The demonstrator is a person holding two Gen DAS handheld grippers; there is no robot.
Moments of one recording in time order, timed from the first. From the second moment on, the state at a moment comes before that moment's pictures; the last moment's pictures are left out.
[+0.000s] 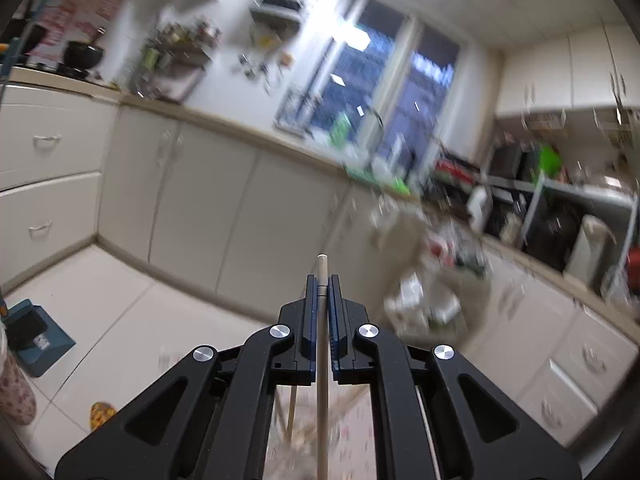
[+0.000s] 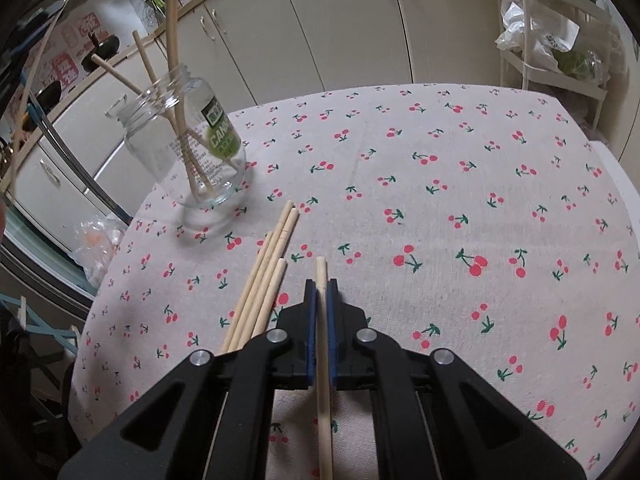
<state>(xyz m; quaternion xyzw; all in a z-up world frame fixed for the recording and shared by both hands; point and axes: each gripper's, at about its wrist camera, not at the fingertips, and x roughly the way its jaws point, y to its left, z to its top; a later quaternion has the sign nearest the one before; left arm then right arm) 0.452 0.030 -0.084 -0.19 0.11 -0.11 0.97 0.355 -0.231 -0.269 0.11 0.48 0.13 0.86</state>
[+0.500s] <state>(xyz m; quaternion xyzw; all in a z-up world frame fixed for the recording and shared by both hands) 0.483 -0.017 -0.092 -0.15 0.00 -0.02 0.99 0.354 -0.241 -0.271 0.17 0.47 0.14 0.85</state>
